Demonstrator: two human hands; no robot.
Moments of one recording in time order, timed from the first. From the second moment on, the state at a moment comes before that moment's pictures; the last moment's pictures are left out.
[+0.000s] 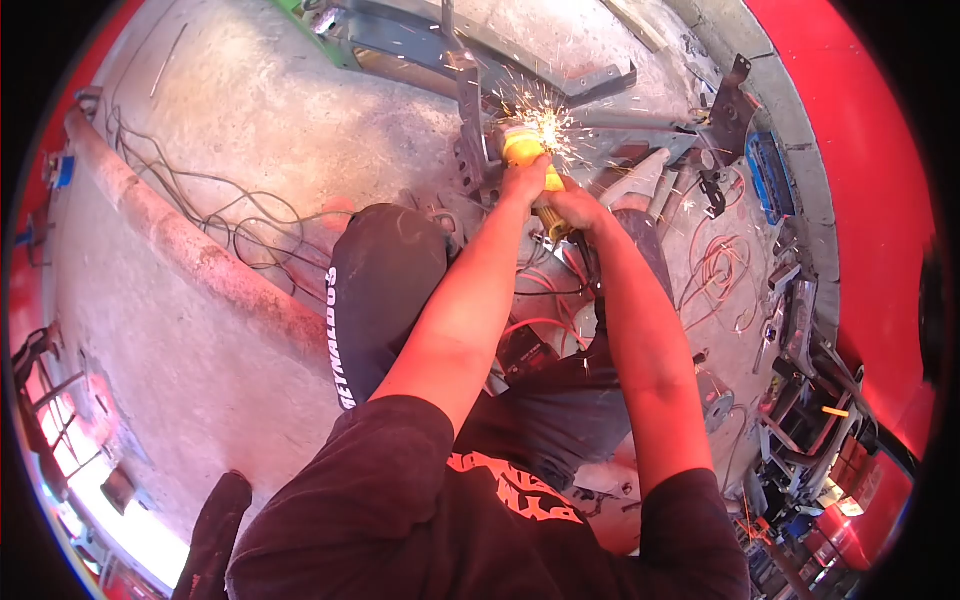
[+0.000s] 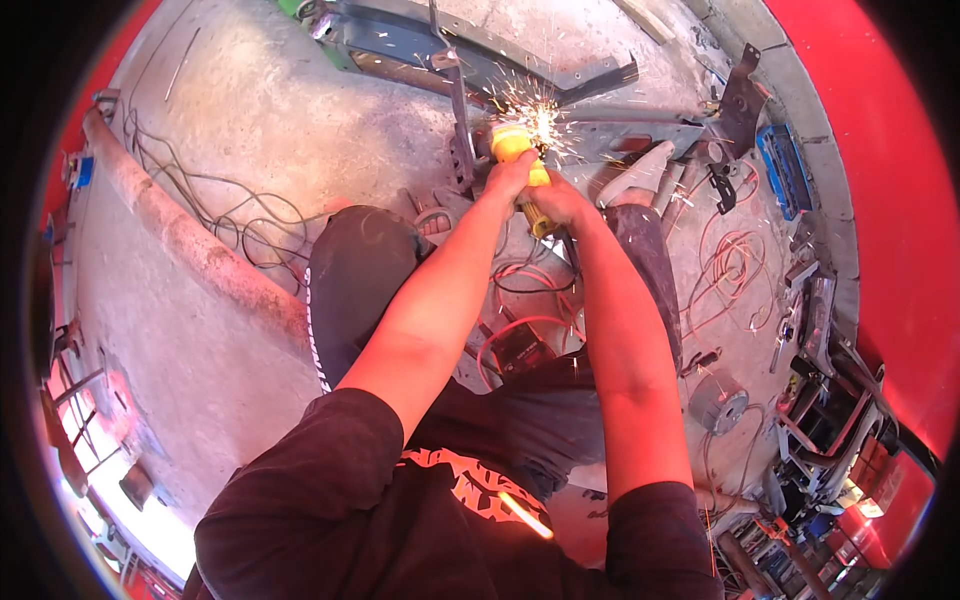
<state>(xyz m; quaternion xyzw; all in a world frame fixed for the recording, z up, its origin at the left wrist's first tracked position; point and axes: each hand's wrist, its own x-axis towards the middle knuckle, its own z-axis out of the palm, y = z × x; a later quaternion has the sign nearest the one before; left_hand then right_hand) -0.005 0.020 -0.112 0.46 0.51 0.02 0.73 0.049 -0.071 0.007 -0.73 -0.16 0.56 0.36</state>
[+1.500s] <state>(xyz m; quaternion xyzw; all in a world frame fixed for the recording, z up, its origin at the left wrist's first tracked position) -0.010 0.004 -0.104 0.40 0.50 0.03 0.77 0.048 -0.086 -0.001 -0.75 -0.15 0.55 0.33</state>
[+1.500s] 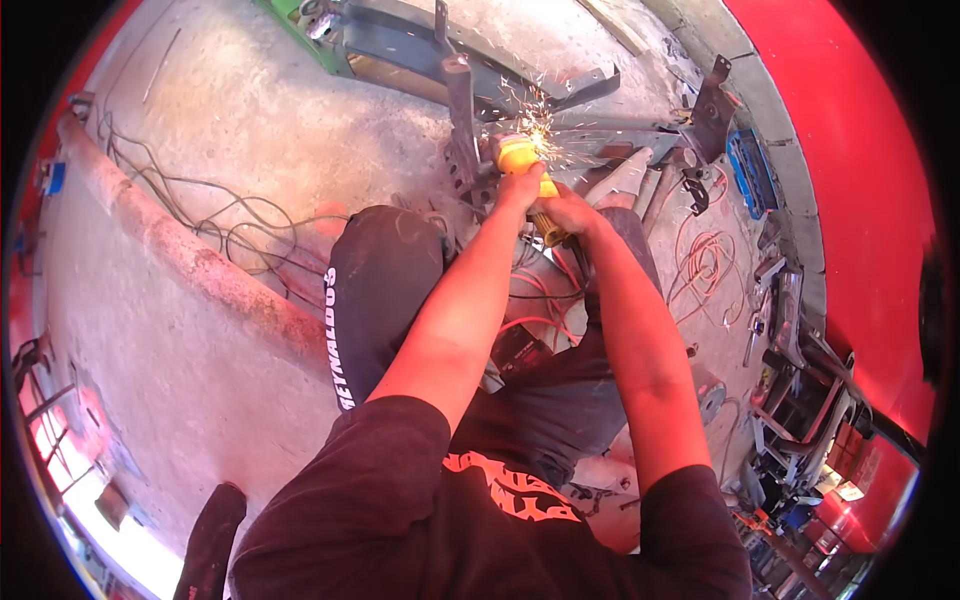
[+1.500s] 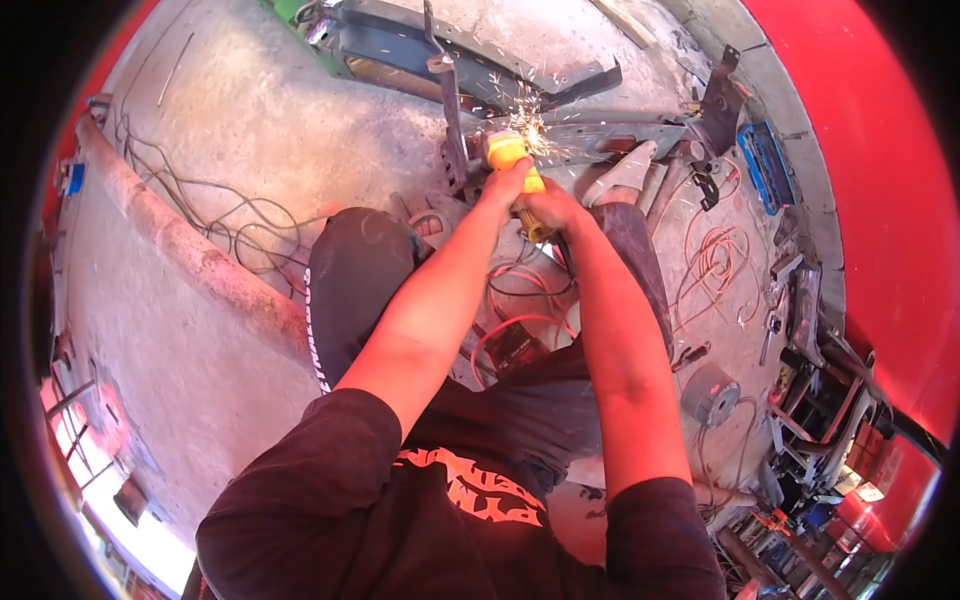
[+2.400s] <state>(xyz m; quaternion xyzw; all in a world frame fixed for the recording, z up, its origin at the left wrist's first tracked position) 0.016 0.030 -0.129 0.41 0.56 0.05 0.72 0.081 -0.055 -0.019 -0.75 -0.19 0.56 0.30</state>
